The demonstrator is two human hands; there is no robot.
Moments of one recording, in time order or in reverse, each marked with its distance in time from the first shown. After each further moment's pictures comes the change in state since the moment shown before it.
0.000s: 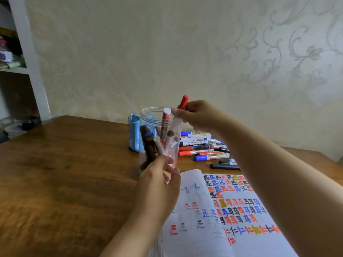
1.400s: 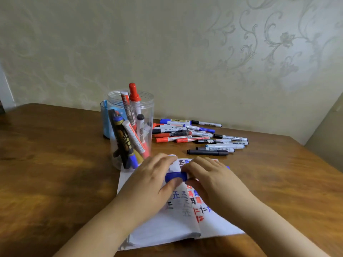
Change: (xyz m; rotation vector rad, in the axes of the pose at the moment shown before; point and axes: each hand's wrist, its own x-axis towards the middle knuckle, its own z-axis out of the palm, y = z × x) left_hand -0.015 0.002 0.022 0.179 -0.345 0.460; right_hand -0.145 0.110 0.015 -0.727 0.114 -0.488
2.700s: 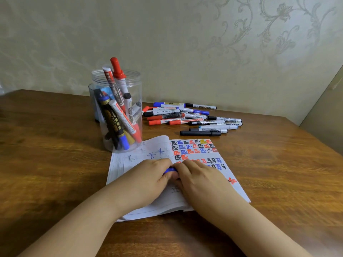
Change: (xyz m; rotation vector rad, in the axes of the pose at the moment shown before) left_hand -0.009 0.010 0.014 -0.098 -0.348 -0.060; right_hand -0.034 -0.025 0.021 -0.122 -0.029 0.027
